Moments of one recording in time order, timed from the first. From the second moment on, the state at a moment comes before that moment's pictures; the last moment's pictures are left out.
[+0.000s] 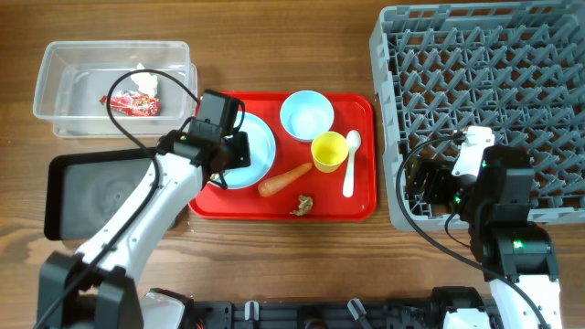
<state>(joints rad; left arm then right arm) -0.33 1.48 1.00 -0.67 -0.05 -0.39 0.00 0.81 0.72 -0.67 -0.17 0.17</state>
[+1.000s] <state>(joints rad) 0.67 1.78 1.00 -0.72 1.18 -0.03 0.00 0.81 0.72 -0.67 -0.17 0.17</state>
